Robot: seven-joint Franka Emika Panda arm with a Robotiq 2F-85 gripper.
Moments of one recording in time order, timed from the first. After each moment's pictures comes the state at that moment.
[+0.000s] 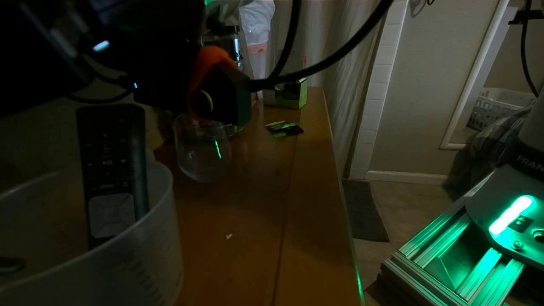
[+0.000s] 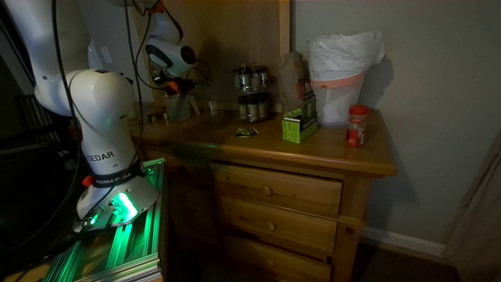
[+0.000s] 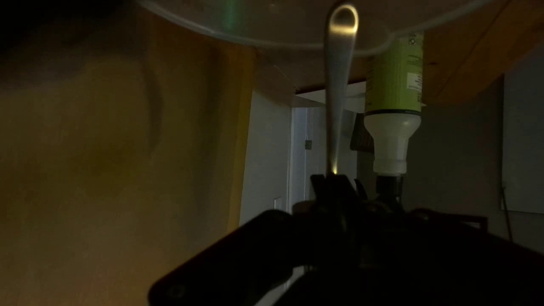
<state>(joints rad) 0.85 0.02 0.26 -2.41 1.79 2.25 -2.41</state>
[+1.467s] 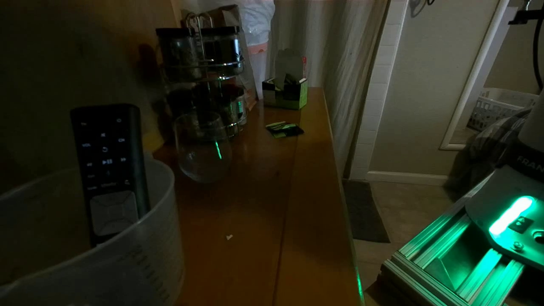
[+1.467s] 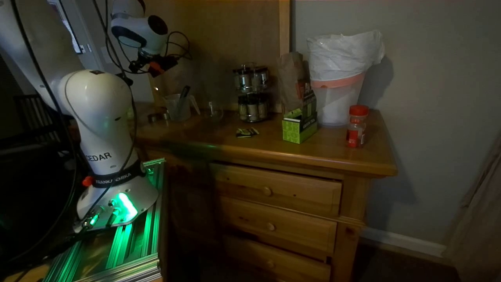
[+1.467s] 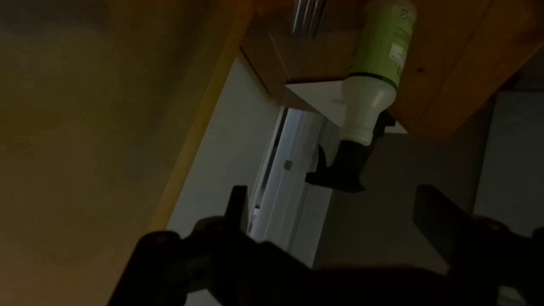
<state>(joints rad) 0.75 -0.29 0.55 -2.47 1.75 2.42 -2.35</state>
